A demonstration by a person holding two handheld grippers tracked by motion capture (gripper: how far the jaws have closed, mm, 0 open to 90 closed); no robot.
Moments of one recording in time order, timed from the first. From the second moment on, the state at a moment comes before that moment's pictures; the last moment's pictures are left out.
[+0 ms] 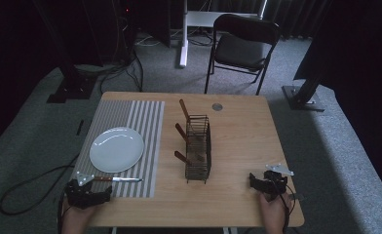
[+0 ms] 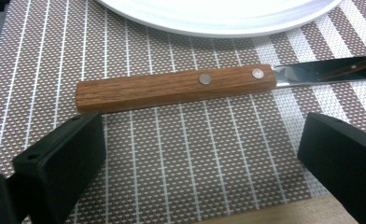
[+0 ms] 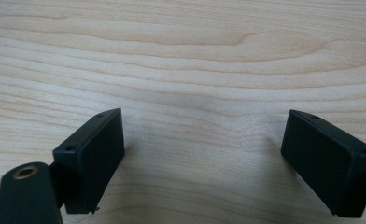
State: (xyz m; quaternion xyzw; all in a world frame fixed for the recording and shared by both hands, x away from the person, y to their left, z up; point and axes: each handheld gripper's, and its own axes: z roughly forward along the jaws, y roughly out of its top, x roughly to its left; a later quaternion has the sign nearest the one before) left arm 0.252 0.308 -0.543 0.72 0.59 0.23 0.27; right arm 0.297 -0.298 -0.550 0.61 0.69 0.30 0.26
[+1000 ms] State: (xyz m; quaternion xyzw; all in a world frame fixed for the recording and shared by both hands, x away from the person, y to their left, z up) left arm 0.274 0.278 -0.505 0.74 0.55 0.22 0.31; right arm 0.297 -0.298 -0.551 0.61 0.69 0.30 0.26
